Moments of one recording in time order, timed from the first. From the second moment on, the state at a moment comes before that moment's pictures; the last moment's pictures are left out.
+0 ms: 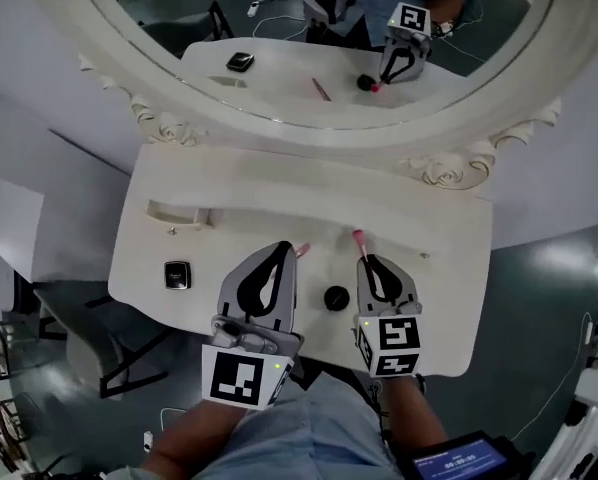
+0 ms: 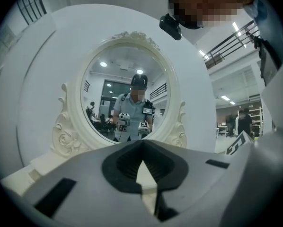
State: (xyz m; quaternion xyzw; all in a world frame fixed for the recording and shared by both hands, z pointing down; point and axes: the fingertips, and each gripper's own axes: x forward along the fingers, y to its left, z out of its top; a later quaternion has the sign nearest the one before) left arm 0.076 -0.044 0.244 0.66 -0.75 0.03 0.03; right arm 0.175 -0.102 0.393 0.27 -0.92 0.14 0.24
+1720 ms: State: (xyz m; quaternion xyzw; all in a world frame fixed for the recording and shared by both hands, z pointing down) left arm -0.238 0.103 0.298 0.49 -0.86 -0.02 0.12; right arm -0.174 0.043 0.413 -0.04 -0.94 -0.11 0.33
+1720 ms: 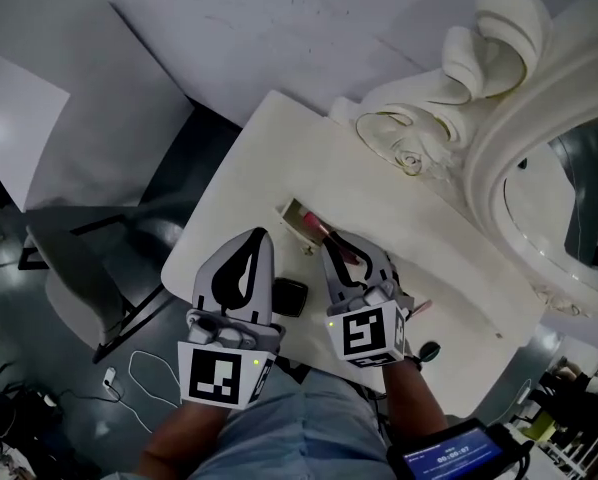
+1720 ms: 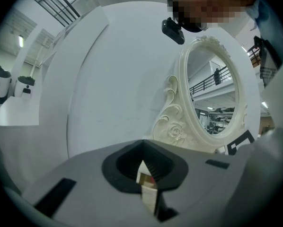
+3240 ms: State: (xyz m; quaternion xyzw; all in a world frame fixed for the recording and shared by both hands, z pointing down) left arm -0.202 0.080 0.276 0.56 -0.82 -0.01 0.10; right arm -0.123 0.033 0.385 0.09 -0.95 -0.06 0.29
